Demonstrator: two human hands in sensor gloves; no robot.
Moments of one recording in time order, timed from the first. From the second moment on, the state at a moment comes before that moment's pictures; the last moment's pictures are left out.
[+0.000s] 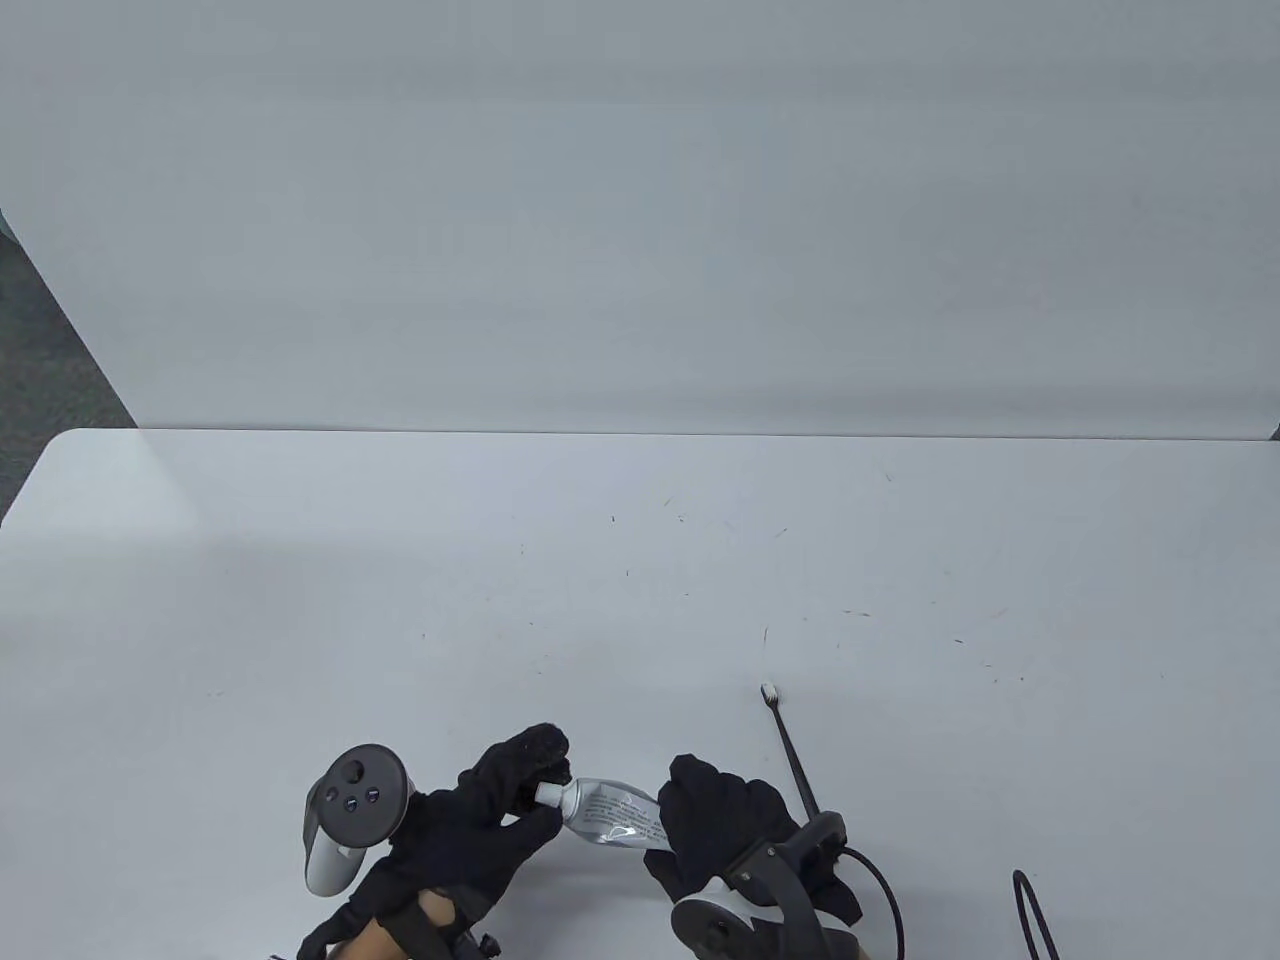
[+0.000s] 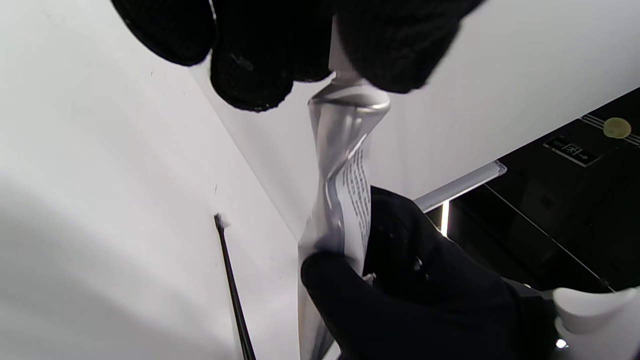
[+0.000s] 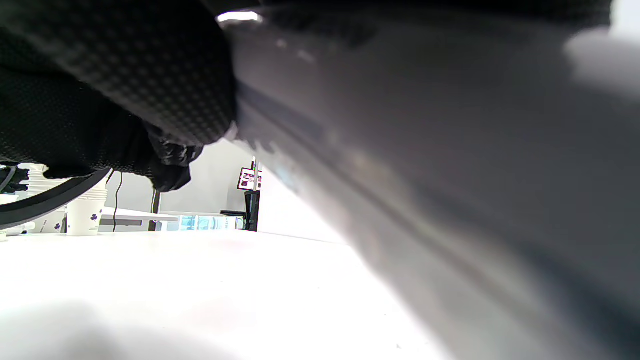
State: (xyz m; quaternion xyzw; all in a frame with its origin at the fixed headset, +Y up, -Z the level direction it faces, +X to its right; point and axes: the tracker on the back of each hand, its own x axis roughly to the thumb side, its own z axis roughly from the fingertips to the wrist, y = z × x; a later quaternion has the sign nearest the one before) left_hand -0.212 -0.707 -0.266 -0.05 -0.24 0.54 0.81; right_hand 0.043 -0.688 -0.218 0.30 -0.22 0.92 0.07
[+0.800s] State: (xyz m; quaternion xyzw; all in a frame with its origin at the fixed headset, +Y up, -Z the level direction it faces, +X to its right) left_hand -0.234 -0.722 -0.305 0.04 -0.09 0.13 0.99; right_hand 0.077 -0.675 -0.238 0.22 -0.23 0.94 0.12
